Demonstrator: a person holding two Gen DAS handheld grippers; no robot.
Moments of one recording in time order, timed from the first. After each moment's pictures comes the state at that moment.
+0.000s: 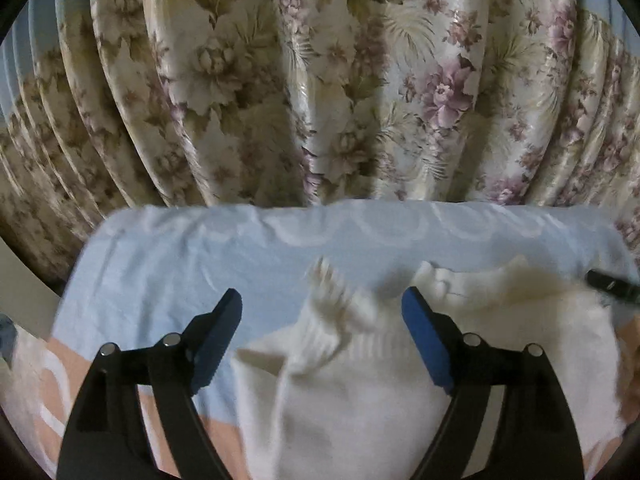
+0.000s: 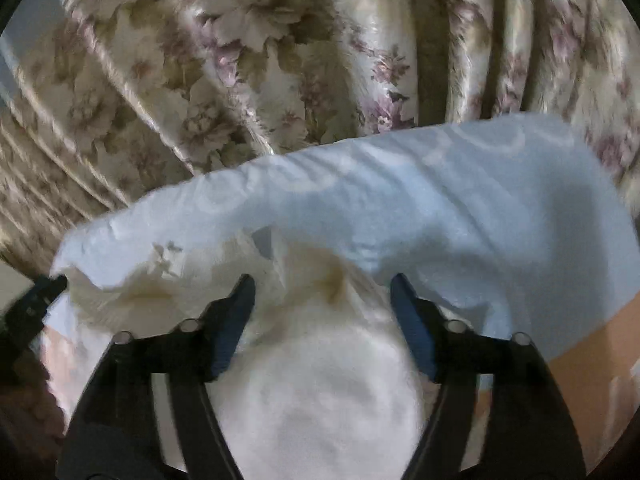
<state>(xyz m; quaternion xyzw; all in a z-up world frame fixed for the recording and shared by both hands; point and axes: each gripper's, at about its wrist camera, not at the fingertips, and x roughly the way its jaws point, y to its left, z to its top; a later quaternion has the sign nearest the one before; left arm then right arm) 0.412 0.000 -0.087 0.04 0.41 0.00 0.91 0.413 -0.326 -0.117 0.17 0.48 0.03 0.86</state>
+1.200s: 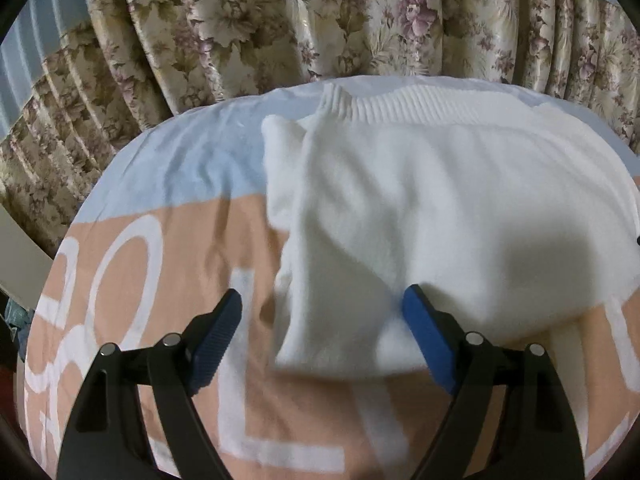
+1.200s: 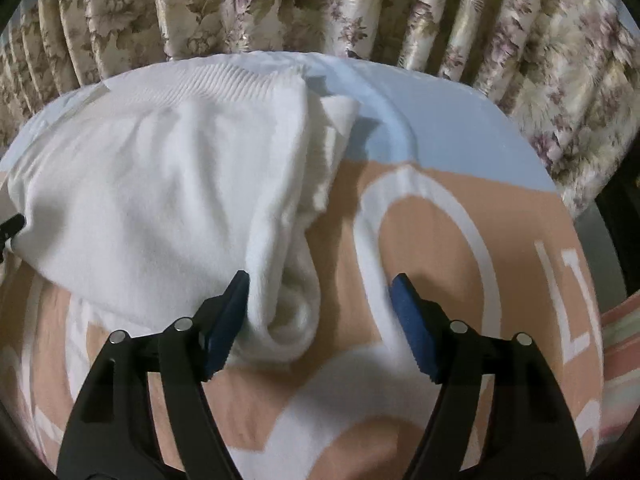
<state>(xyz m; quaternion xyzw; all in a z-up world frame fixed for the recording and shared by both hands) 0.240 0.016 -0.177 0.08 0.43 0.00 0.90 0.219 -0.331 -0.173 -0.03 0.47 -0.02 0.88</state>
